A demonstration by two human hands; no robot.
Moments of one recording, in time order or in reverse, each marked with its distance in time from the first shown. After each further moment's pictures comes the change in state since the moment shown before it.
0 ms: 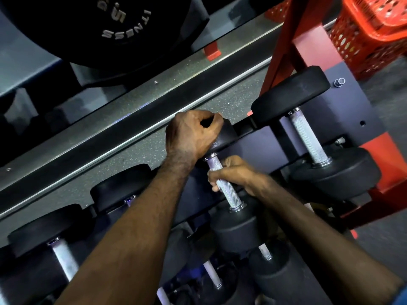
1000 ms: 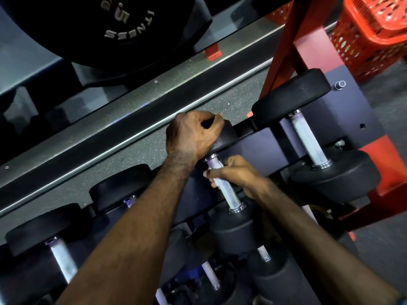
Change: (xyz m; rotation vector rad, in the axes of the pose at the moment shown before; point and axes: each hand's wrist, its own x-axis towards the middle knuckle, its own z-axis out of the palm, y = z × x) left_hand -0.001 0.000 -0.001 -0.005 -0.008 -0.008; right_hand -0.011 -0.008 0.006 0.078 0.081 -0.050
